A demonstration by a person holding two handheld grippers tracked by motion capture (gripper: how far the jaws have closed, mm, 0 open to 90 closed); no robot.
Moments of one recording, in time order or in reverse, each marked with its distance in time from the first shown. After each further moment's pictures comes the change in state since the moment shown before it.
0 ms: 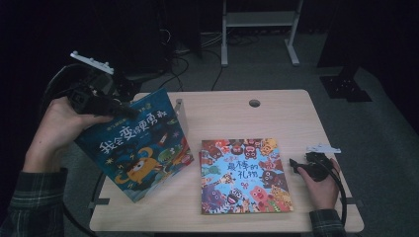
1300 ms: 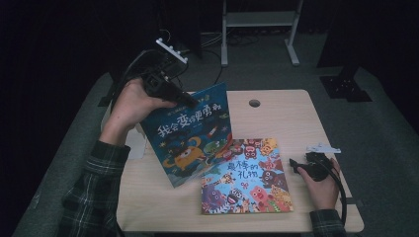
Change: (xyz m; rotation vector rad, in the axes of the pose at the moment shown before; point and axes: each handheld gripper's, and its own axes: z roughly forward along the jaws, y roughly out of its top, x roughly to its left) left arm -0.041 0.095 0.090 0.040 -0.102 0.146; right arm 0.000 0.000 0.000 0.001 -0.001 -0.001
